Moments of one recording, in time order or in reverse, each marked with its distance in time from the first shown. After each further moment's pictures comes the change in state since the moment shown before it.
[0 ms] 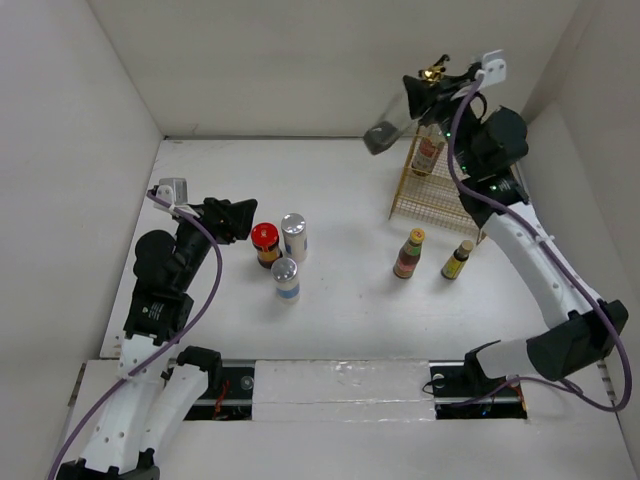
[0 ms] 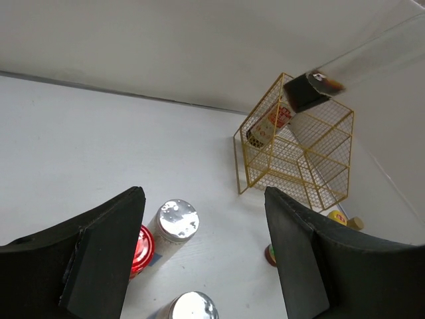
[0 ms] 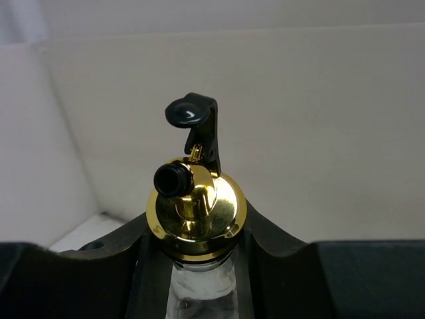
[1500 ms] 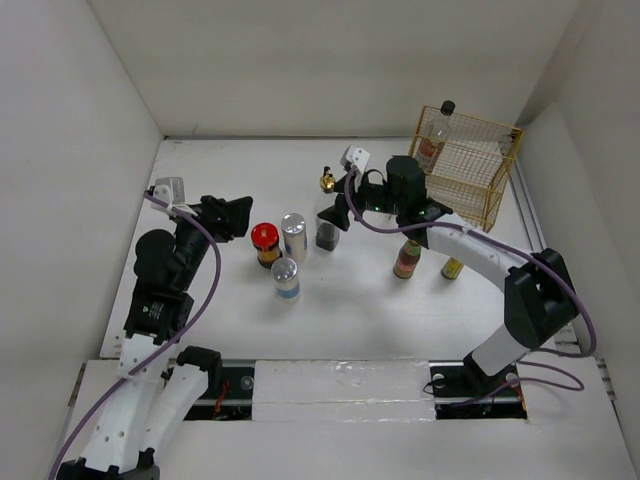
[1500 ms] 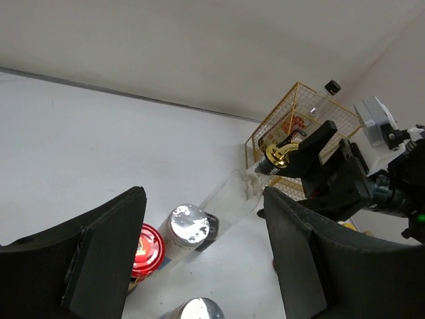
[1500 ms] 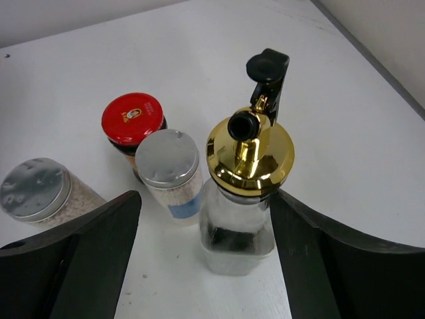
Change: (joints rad) left arm 0.000 0.000 0.000 -0.002 -0.060 0.000; right arm 0.174 0.193 -0.296 -0.143 -0.509 -0.236
